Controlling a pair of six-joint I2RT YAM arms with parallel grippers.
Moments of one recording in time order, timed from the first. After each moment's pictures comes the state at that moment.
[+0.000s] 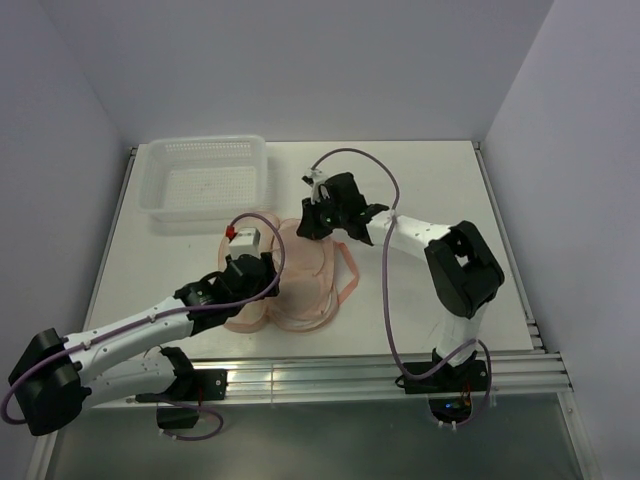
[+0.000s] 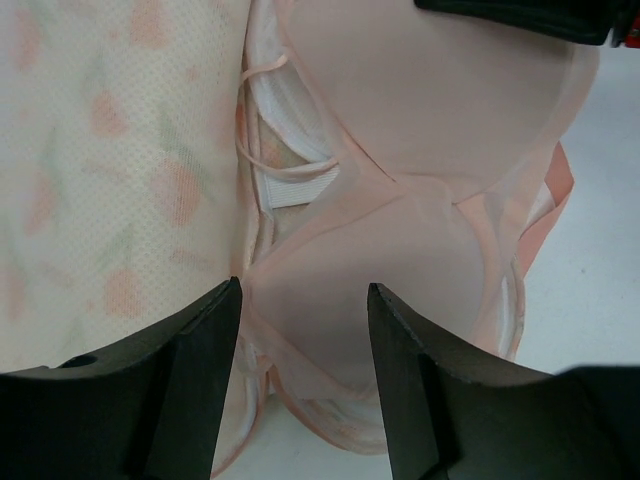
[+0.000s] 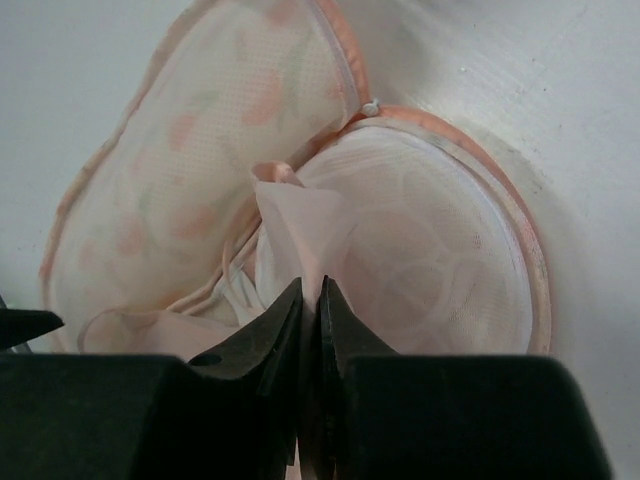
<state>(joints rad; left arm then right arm) -0.90 1.03 0.58 -0.23 -0.45 -0.72 0.60 1.81 1.18 0.00 -0.37 0.23</state>
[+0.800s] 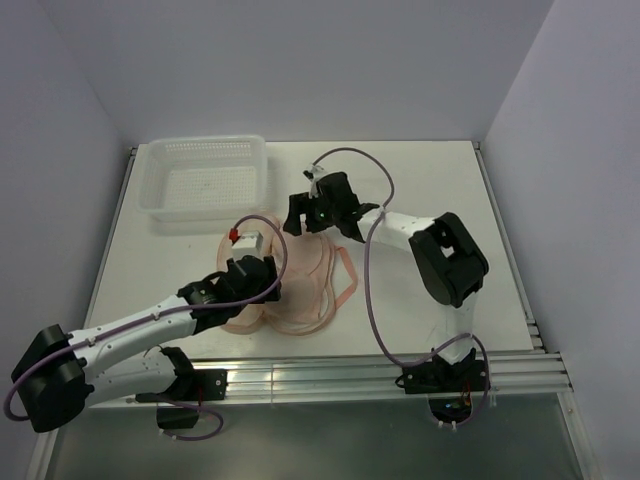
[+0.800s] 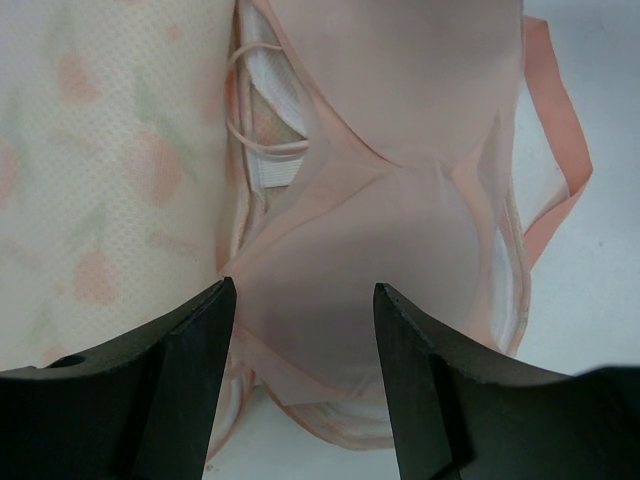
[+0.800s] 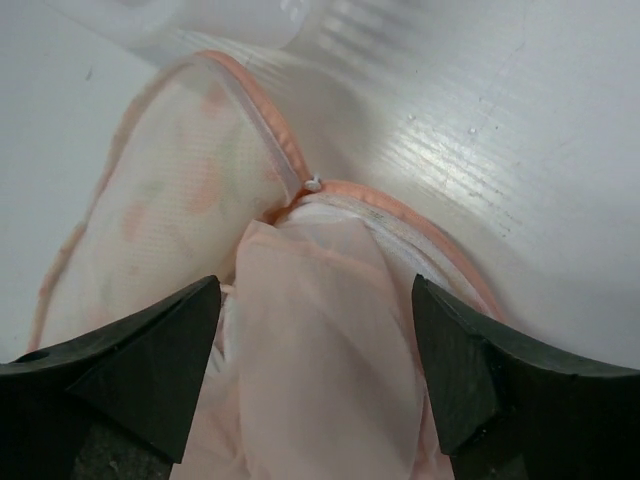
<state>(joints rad) -0.90 1.05 0.58 -0.29 -0.42 -0.75 0.60 1.95 1.24 0.11 -0.28 0.38</state>
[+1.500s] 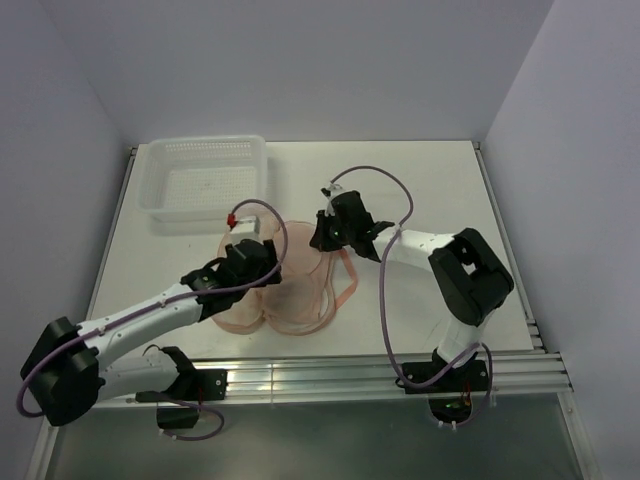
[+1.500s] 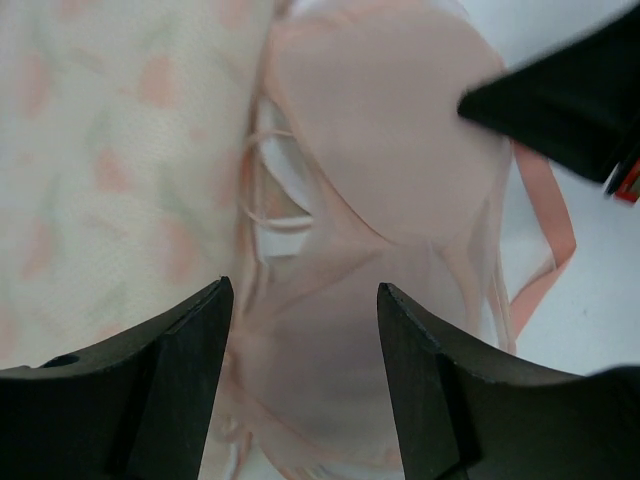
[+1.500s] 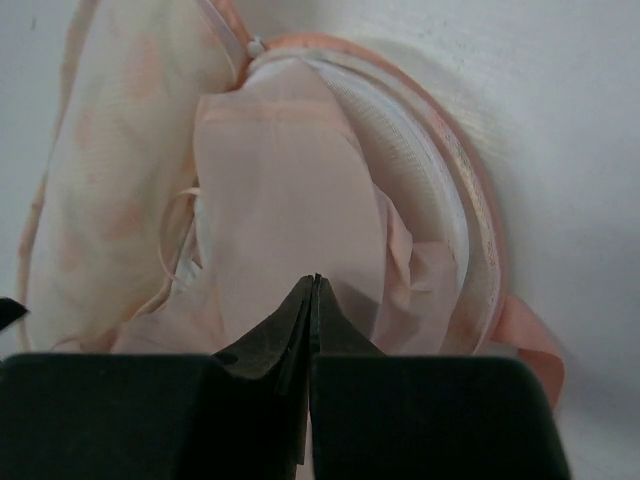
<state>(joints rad) -0.84 1.16 0.66 -0.23 -0.42 -0.70 0.62 1.72 0.99 0.09 -0.18 0.45</state>
